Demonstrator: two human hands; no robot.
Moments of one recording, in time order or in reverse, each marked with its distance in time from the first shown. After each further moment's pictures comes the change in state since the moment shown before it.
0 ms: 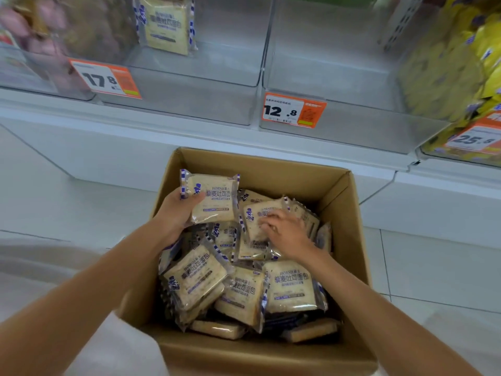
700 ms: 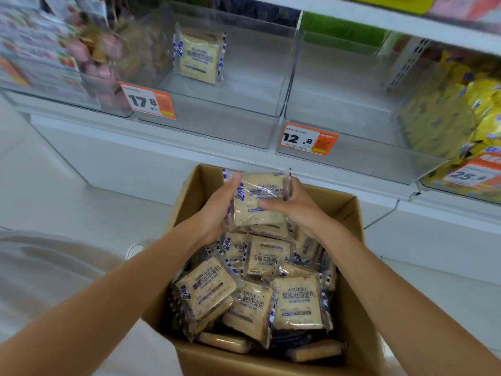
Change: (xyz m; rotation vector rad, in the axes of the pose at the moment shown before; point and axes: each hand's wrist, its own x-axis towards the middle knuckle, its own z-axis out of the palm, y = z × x) left_hand -0.041 0.048 0.037 -0.026 -0.331 0.030; right_hand 0.022 -0.082 -0.088 0.815 0.037 0.069
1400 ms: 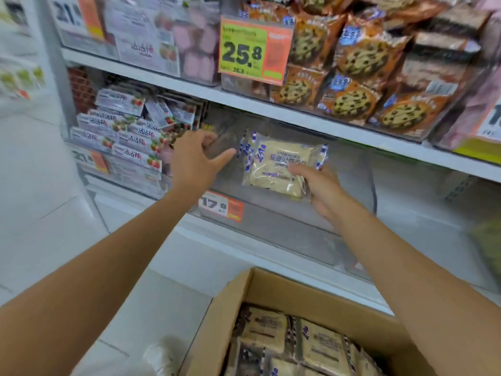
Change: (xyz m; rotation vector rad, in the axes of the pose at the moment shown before) left_hand 0.064 0.229 -0.193 0.820 0.952 0.885; right_hand 0.173 -0.218 0.065 0.288 0.201 -0.213
